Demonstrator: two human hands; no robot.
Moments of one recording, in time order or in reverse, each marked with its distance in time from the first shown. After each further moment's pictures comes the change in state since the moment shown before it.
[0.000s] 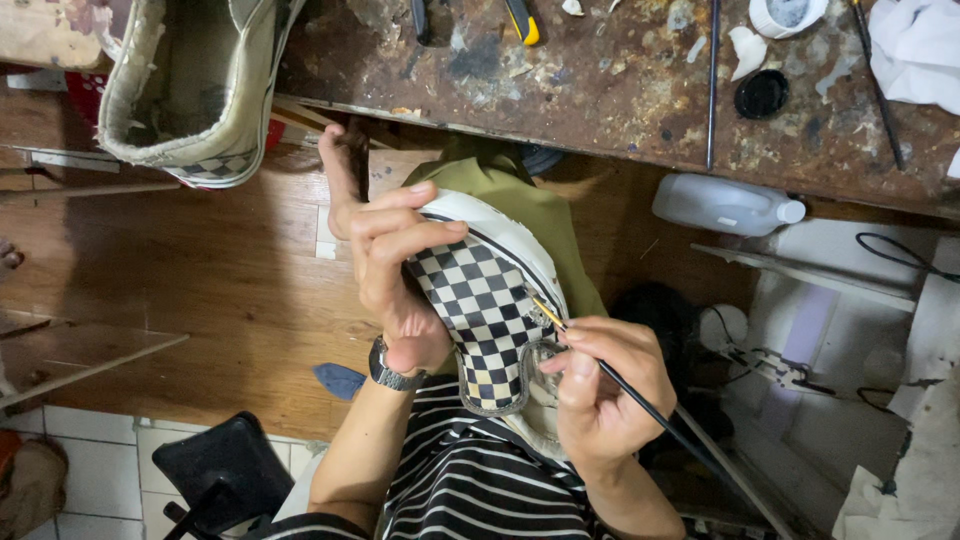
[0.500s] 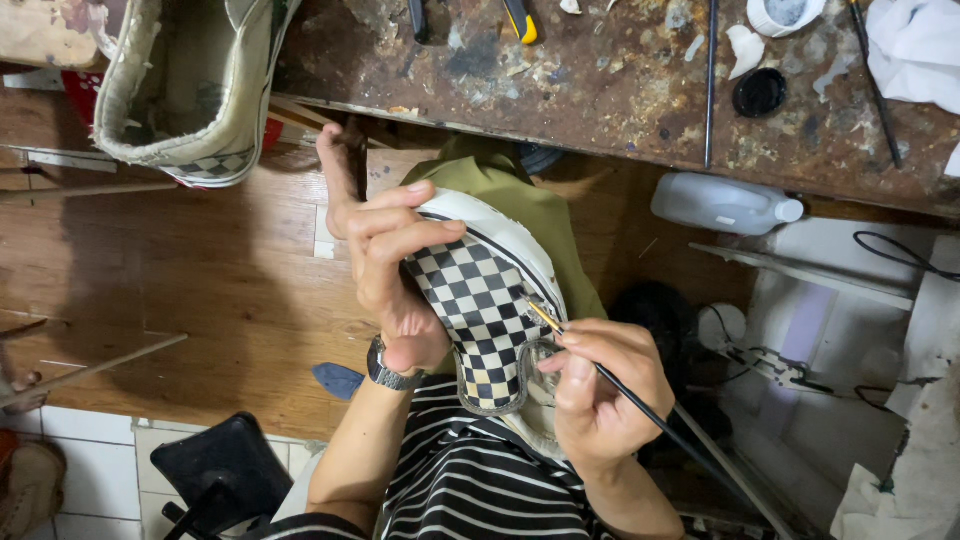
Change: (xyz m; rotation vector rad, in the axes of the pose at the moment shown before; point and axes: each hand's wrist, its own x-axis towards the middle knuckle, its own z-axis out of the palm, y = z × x) left_hand 0.000 0.000 -0.002 0.004 -0.025 0.003; right_hand 0.000 0.002 0.000 -0.021 0.014 -0.060
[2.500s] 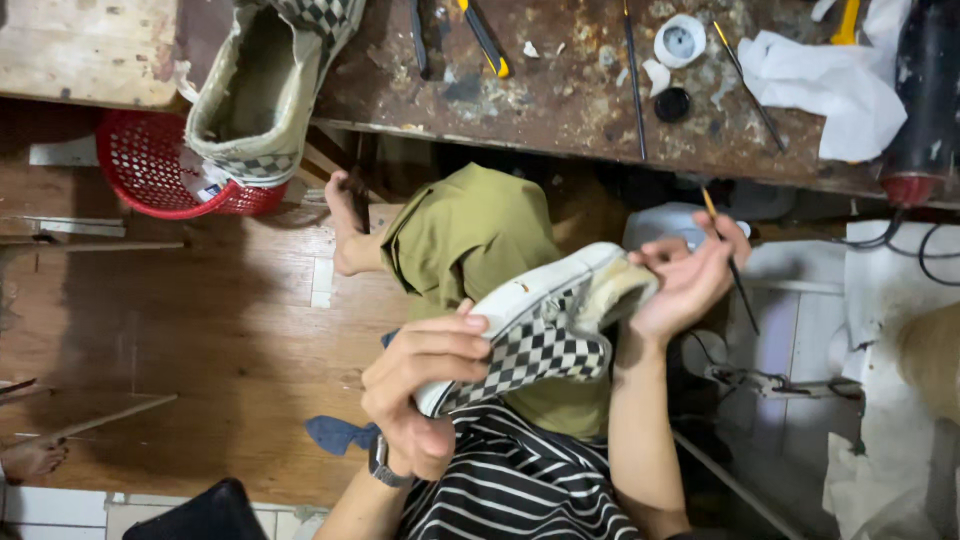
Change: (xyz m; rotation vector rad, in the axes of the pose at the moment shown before) left_hand -0.037 0.110 -0.072 -0.361 -0.190 -0.197; right_hand 0.027 0.075 -0.025 0.650 0.631 0.364
